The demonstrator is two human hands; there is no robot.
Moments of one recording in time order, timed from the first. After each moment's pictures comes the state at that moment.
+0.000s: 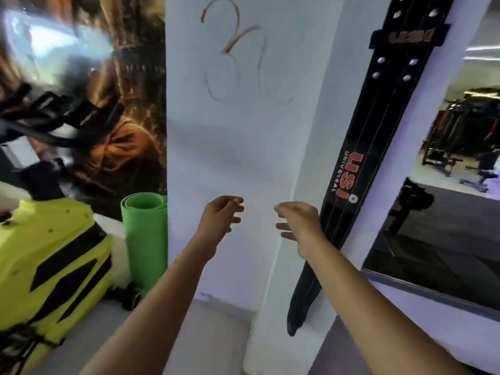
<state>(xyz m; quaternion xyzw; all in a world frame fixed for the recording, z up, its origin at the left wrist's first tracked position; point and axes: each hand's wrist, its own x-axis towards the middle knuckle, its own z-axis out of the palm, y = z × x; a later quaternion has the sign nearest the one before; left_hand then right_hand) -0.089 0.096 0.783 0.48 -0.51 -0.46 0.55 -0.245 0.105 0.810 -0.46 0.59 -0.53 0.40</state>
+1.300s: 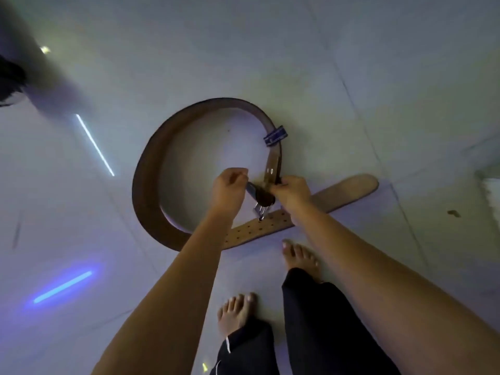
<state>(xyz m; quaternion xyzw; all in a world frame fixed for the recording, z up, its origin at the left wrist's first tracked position) 0.063 0.175 -0.104 0.81 0.07 -0.48 0.32 -0.022 0.095 -0.137 -0.49 0.62 0.16 0.59</state>
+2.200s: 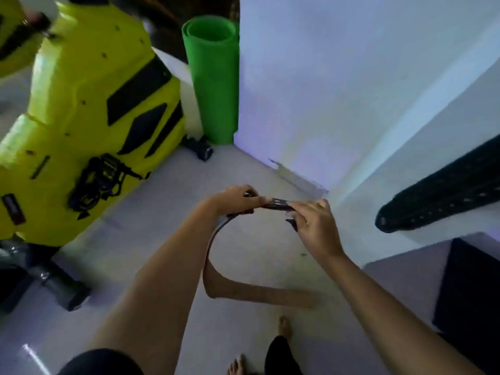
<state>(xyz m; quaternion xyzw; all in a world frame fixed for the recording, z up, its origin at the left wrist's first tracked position) 0.012 0.036 0.462 0.65 -0.55 -0.51 0.11 -0.193 0.058 0.452 -0.79 0.52 -0.28 0.18</state>
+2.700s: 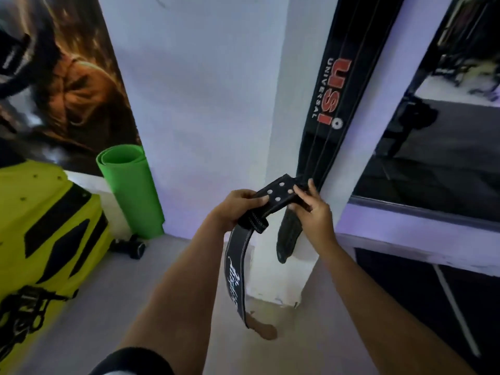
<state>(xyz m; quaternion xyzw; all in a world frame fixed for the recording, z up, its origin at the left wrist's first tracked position) -0.190 0.031 0.677 0.46 -0.56 -0.61 0.31 -0.370 0.090 0.669 -0.56 0.60 -0.51 0.25</state>
